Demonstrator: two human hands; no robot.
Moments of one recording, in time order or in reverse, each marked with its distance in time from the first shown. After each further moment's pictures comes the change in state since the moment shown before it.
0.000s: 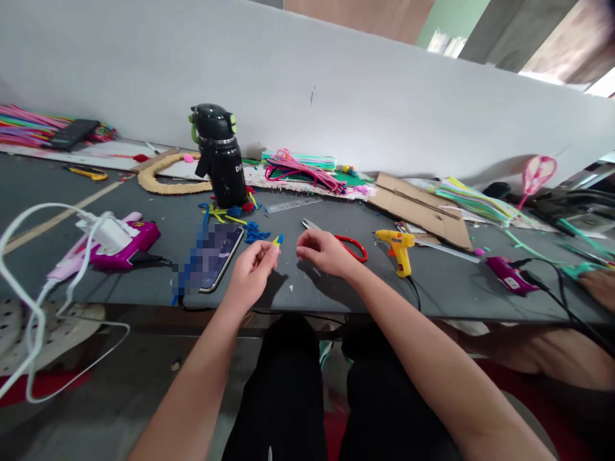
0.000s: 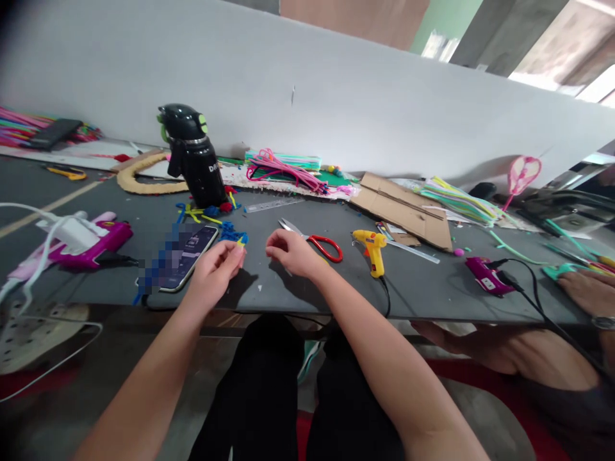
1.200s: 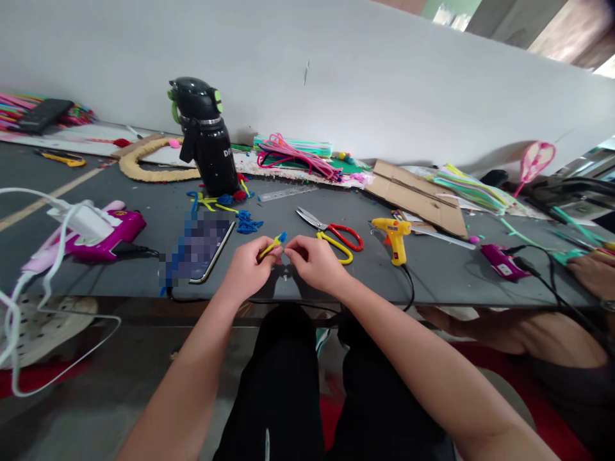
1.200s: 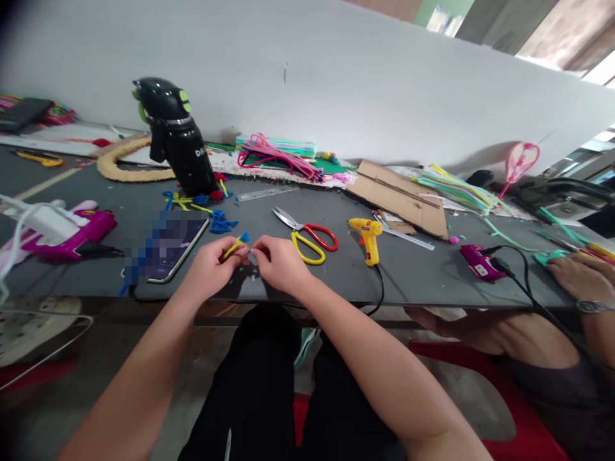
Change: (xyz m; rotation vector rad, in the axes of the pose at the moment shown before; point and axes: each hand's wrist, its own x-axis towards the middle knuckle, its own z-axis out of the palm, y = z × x) left_hand 0.002 0.003 0.004 0.332 -0.164 0.055; right_hand -0.030 -0.011 0.033 -0.348 0.174 -0.057
